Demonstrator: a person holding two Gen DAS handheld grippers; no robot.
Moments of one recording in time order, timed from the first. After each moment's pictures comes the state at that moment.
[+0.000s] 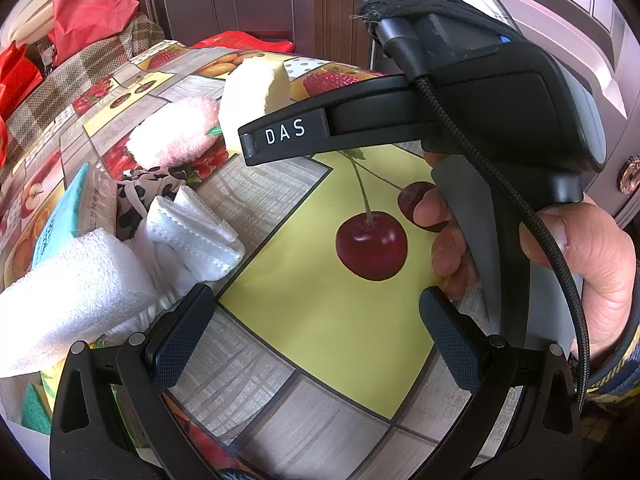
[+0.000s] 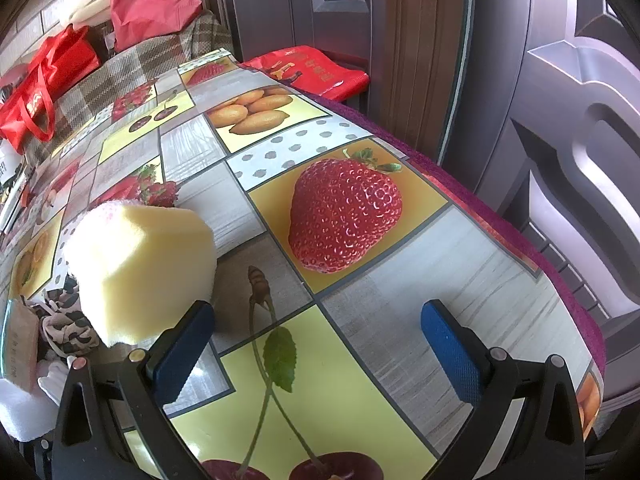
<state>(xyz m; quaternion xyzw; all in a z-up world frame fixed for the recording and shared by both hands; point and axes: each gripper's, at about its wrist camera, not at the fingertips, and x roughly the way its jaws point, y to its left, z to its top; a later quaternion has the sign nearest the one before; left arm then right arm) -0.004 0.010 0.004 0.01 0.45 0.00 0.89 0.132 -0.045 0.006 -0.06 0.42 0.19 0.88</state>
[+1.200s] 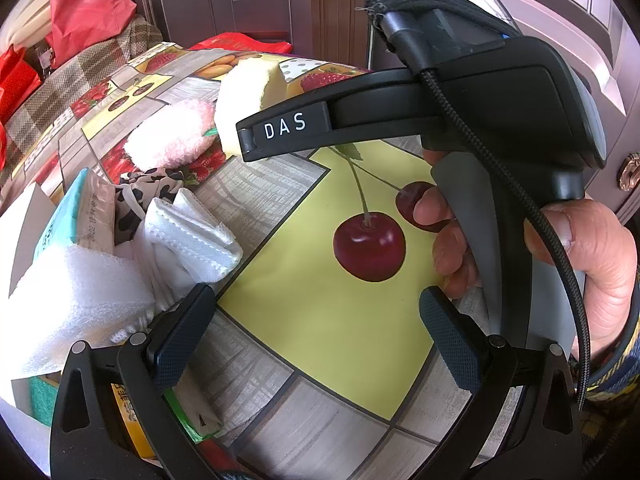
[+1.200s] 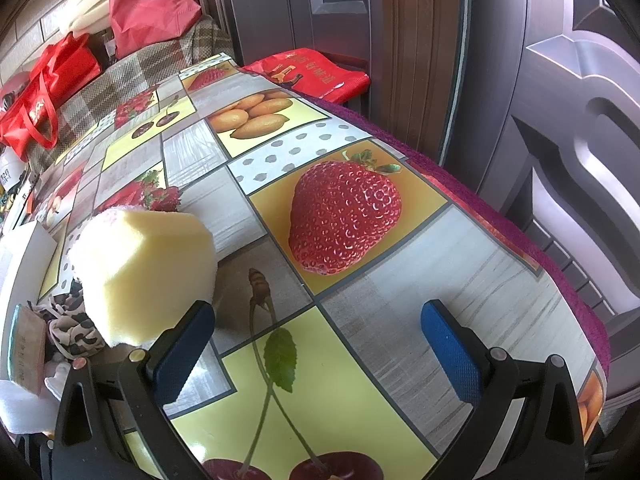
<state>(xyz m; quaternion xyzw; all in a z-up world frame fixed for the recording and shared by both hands) -0.002 0.011 0.007 0.01 0.45 0.00 0.89 0.133 -0.048 0.007 -0.05 0.42 0.20 0.88</state>
